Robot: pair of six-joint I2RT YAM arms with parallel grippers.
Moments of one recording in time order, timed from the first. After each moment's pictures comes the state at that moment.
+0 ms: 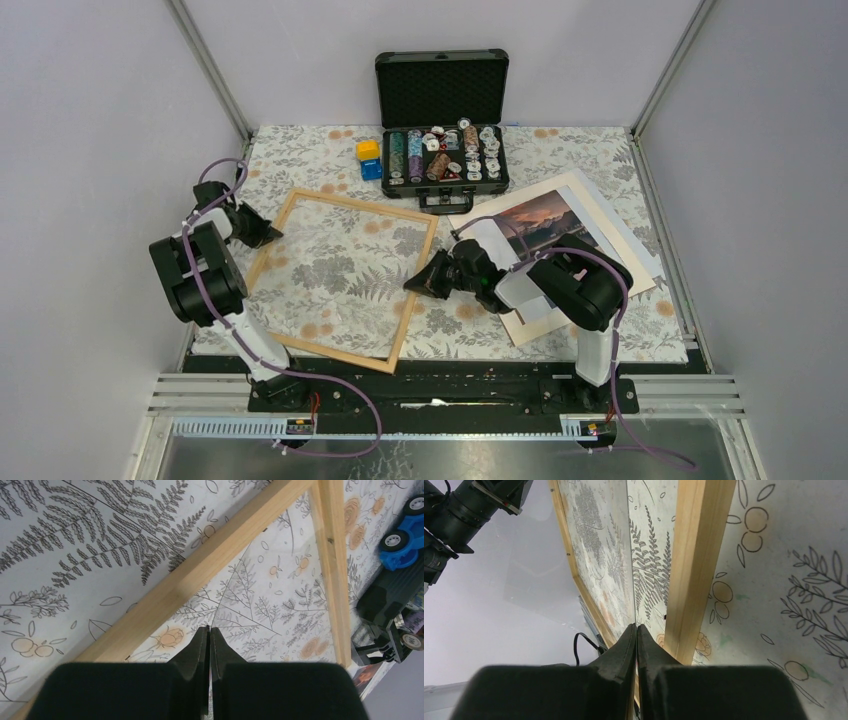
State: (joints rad) left arm 0.47 1.81 1.12 -0.36 0.41 -0.50; right arm 0.80 1.92 0.68 0.76 -0.30 1.34
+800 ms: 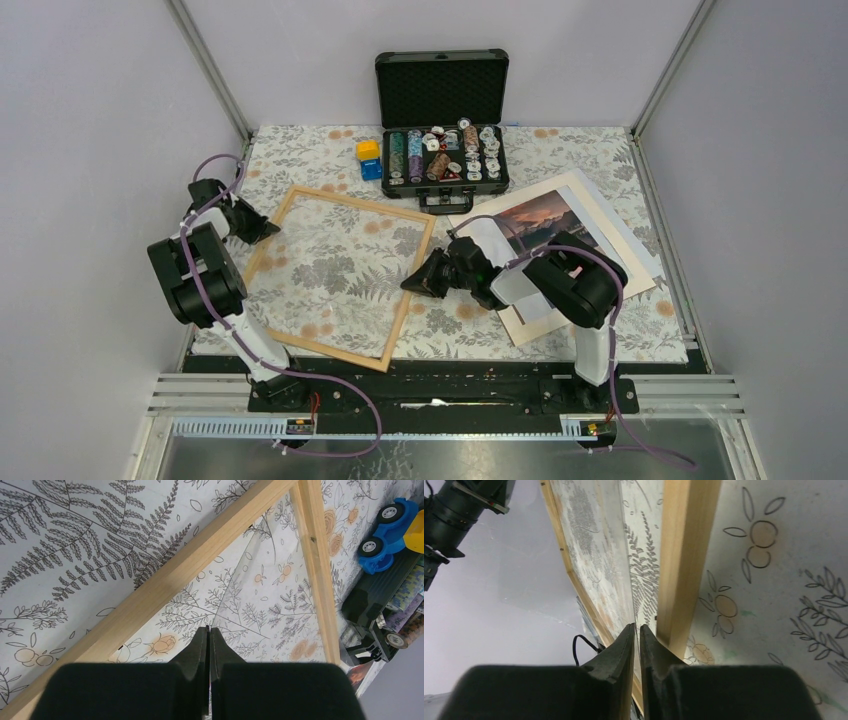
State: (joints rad) left arm 0.48 1.81 1.13 -0.32 0.43 -0.51; right arm 0.81 1.94 0.74 0.69 -0.31 1.34
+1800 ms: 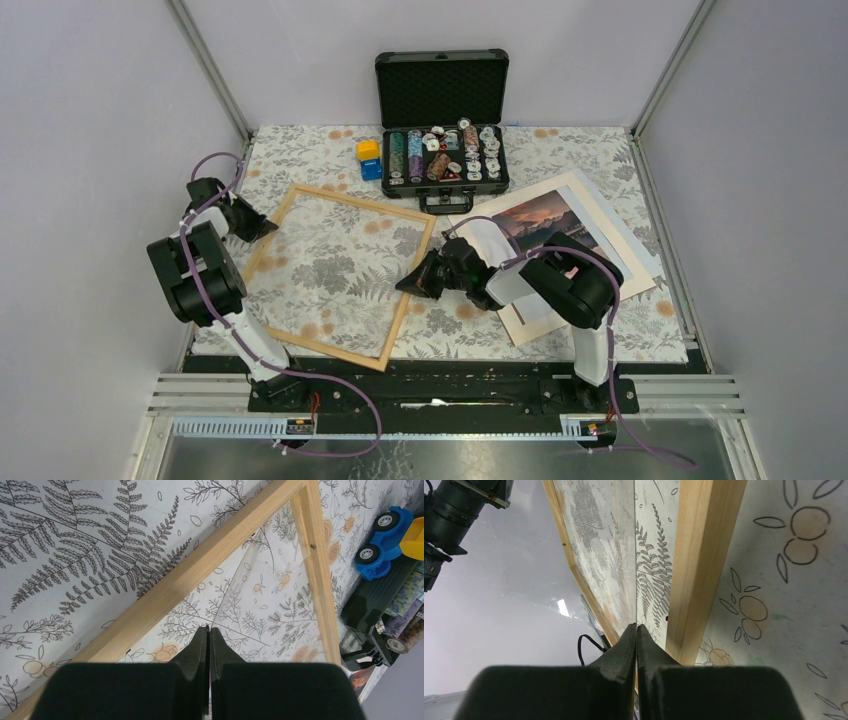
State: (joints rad) left arm 0.49 1.82 1.14 -0.31 0.43 -0.50; right arm 0.83 1.96 0.77 0.68 -0.30 1.37
